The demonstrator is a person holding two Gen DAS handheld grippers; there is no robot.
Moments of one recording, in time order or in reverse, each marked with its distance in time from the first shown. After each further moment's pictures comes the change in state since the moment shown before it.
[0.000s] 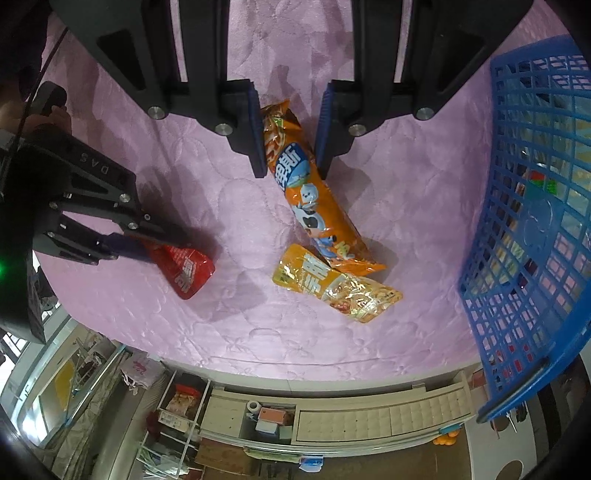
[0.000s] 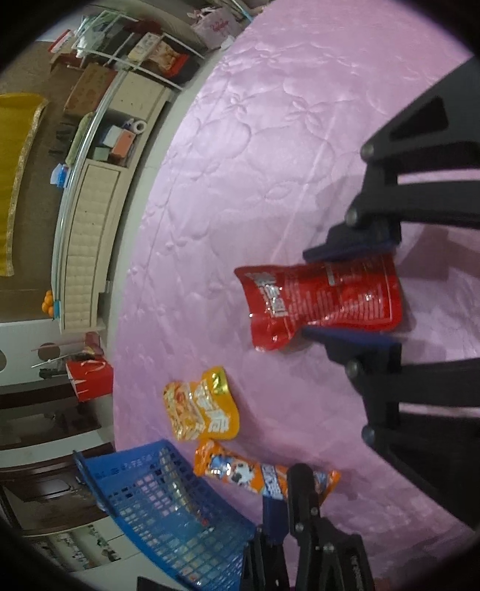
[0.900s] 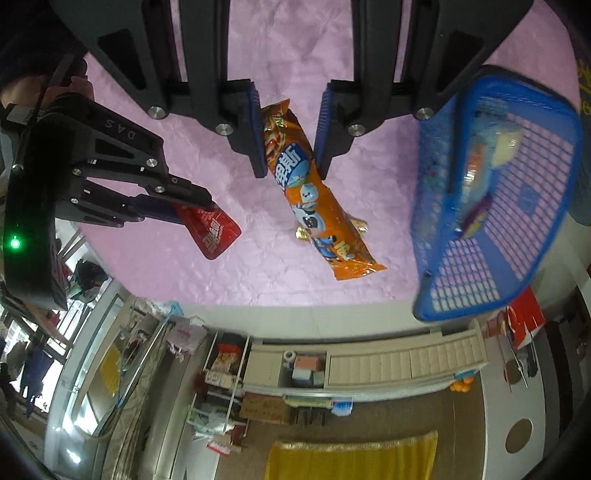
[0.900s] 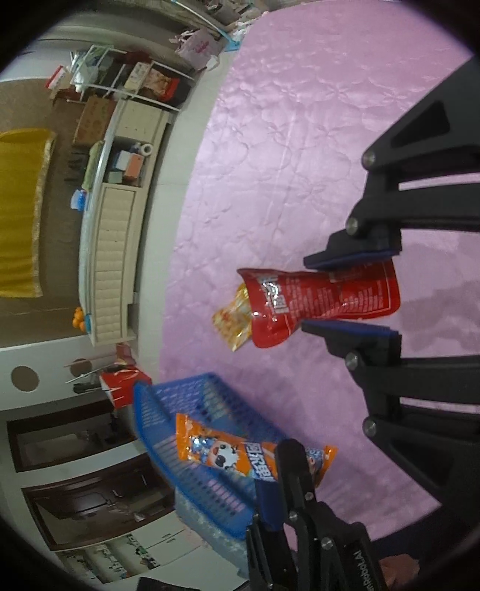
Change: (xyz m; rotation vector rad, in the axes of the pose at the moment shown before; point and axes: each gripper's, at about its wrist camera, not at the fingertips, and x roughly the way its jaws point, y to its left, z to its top) left arm -0.151 0.022 -0.037 0.099 -0.202 -0.103; right arm -0.120 0.091 -0.004 0.121 -0.100 -0.040
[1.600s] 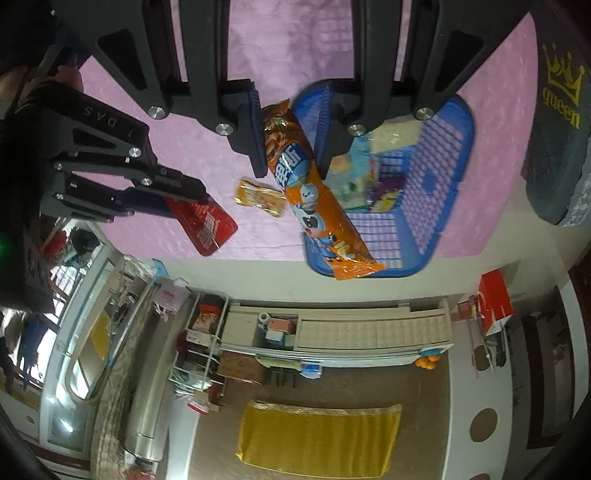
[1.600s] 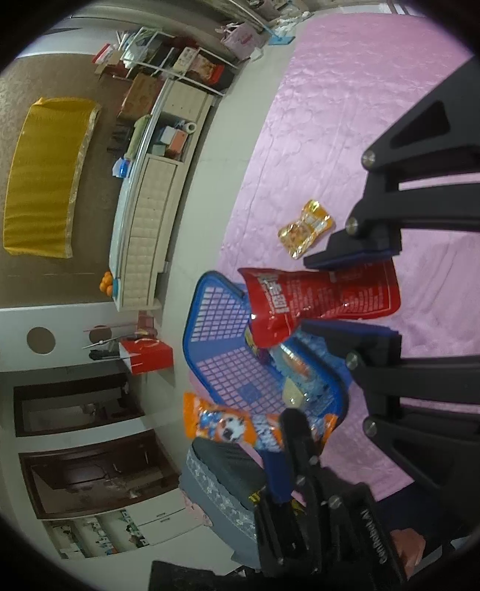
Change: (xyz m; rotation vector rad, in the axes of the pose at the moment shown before) left arm -0.100 0.106 -0.001 -0.054 -0.126 0.047; right arm -0.023 0.115 0.064 -0.084 -0.067 0.025
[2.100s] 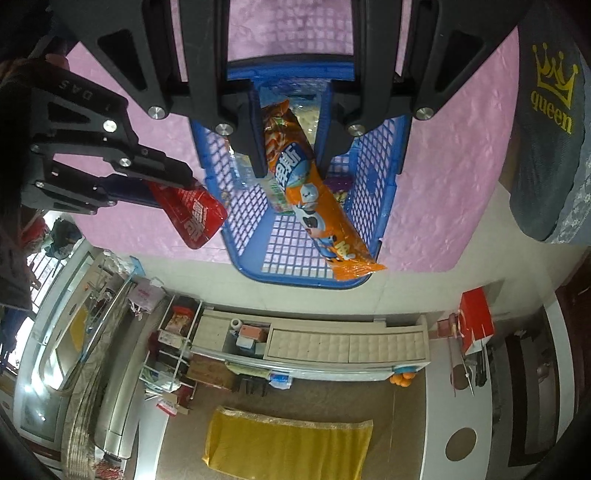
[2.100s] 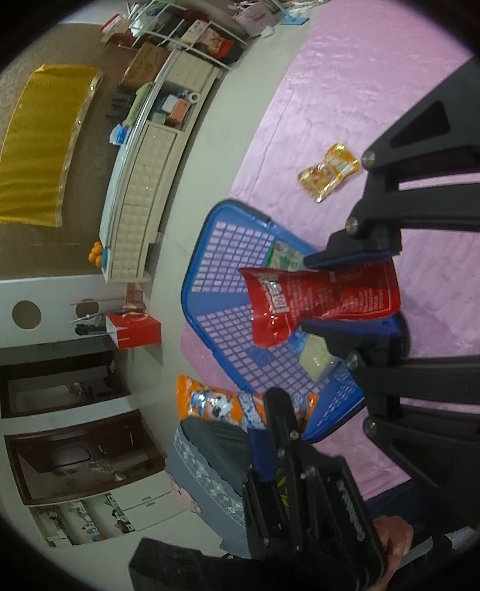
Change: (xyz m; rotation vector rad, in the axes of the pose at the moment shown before) left arm 0.026 0.073 0.006 -0.055 0.049 0.050; right arm 0.048 0.051 0.023 -0.055 0.050 0.074
